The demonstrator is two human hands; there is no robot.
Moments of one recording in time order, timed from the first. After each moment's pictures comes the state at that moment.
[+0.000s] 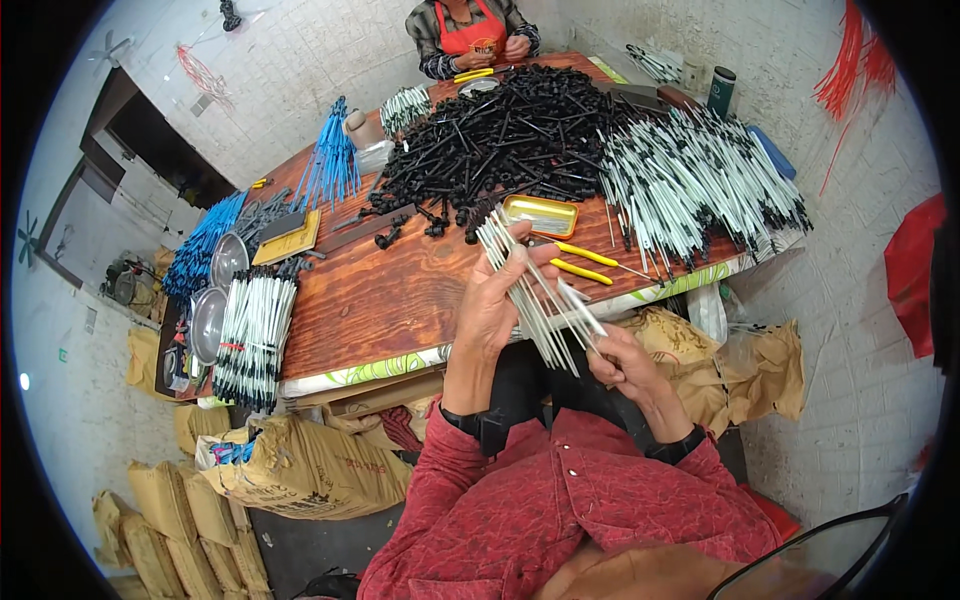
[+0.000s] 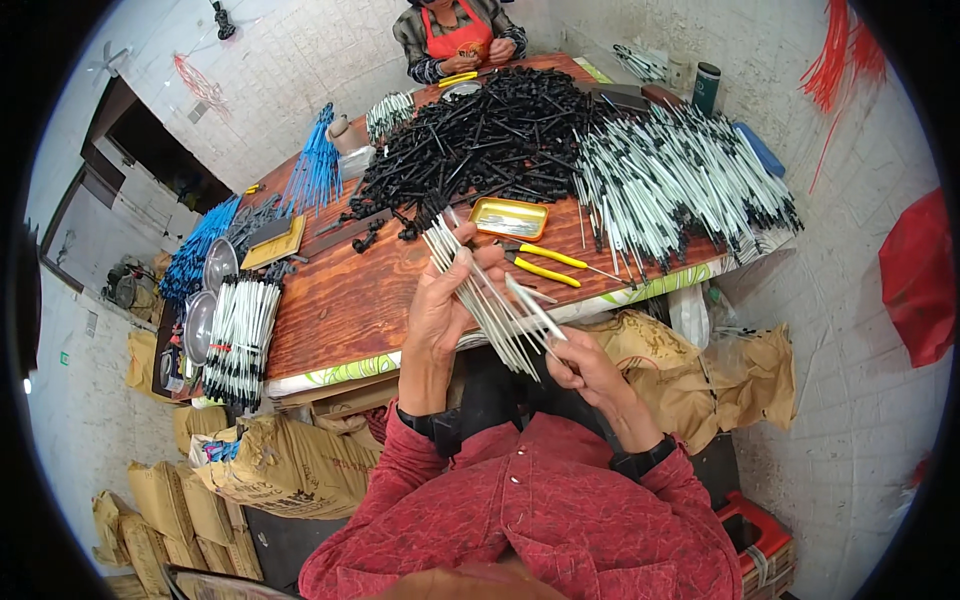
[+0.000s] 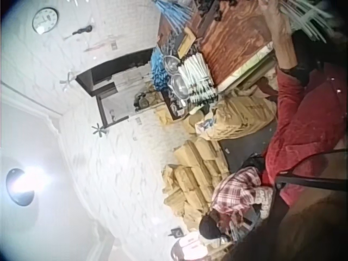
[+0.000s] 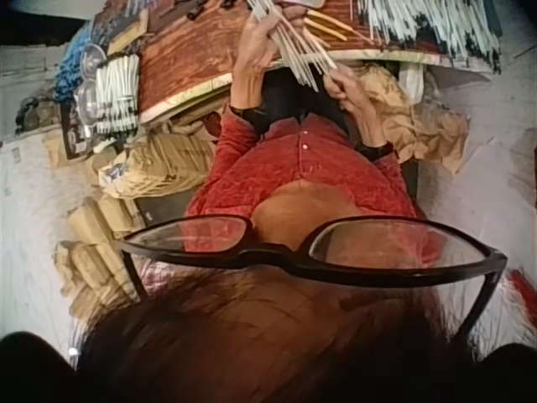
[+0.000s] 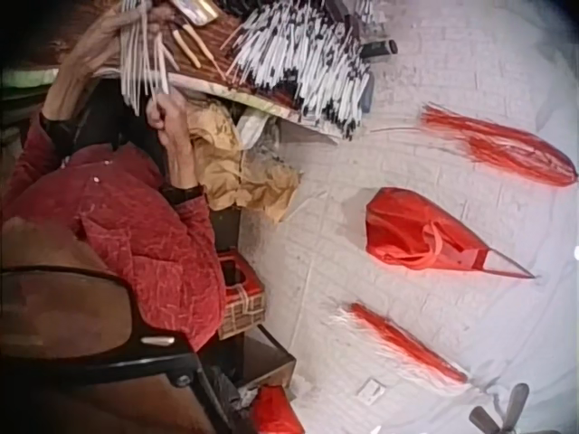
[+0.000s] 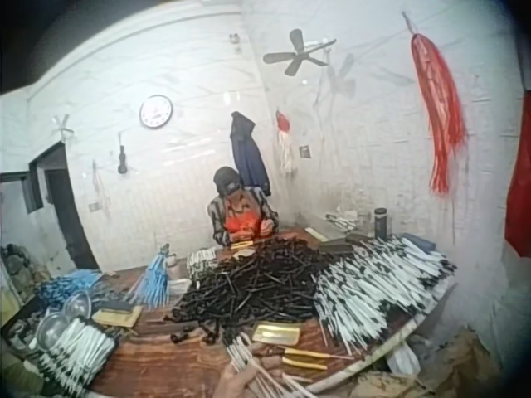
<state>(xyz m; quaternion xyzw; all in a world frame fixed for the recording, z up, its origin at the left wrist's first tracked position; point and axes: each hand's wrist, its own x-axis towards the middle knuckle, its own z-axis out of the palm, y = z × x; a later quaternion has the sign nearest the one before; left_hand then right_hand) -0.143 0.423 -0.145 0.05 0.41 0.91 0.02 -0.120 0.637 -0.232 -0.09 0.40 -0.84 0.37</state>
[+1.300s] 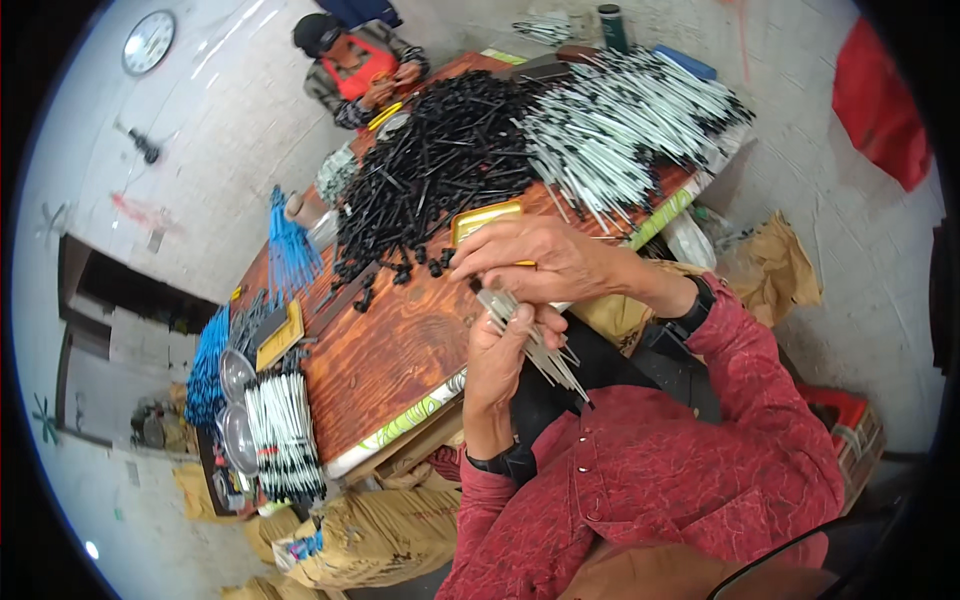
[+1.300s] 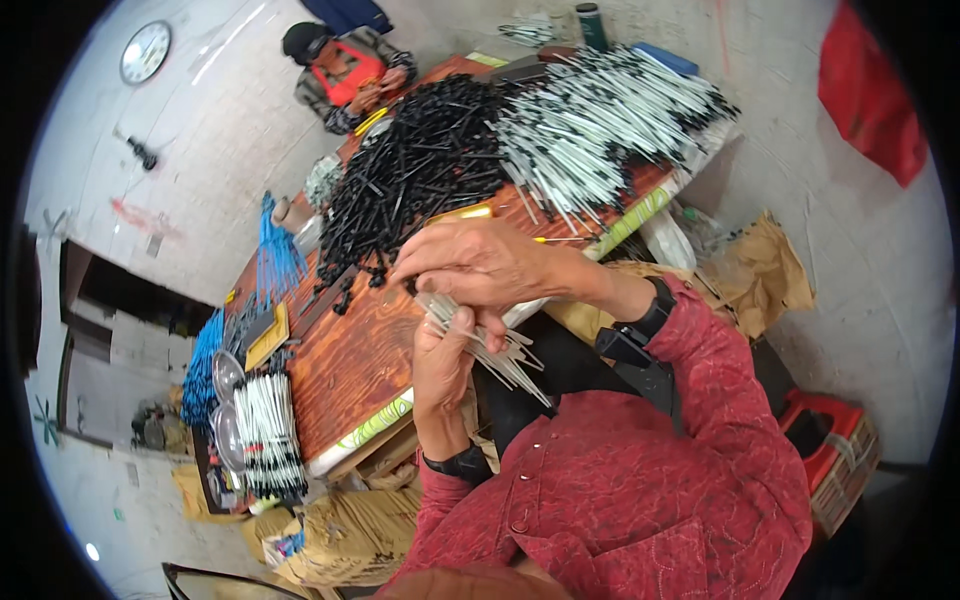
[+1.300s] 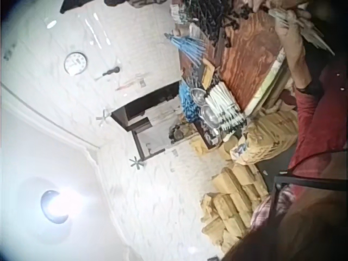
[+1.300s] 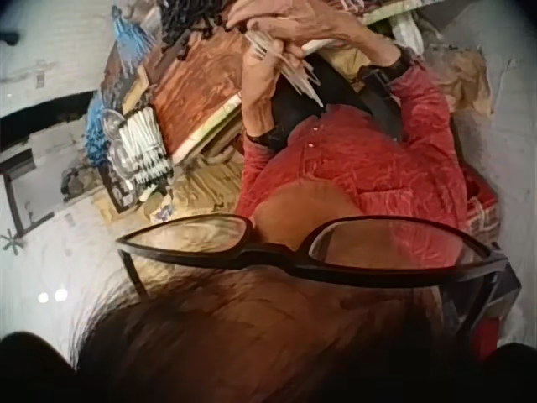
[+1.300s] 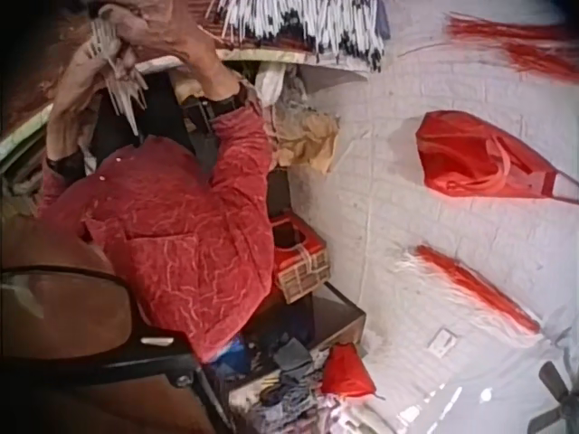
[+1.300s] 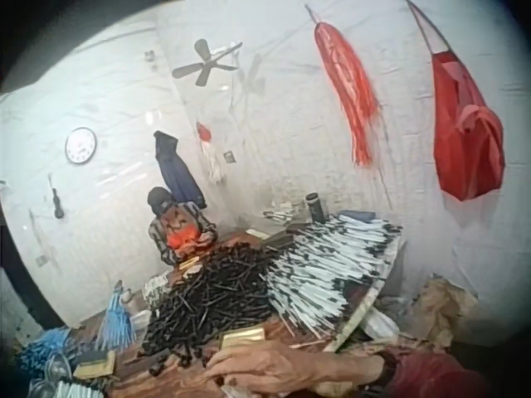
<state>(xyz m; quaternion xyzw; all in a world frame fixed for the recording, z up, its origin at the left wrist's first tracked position) -0.106 0.440 -0.145 0.14 0.54 0.82 0.11 -0.191 0.596 -0.100 -0.54 0.67 -0.50 -0.12</state>
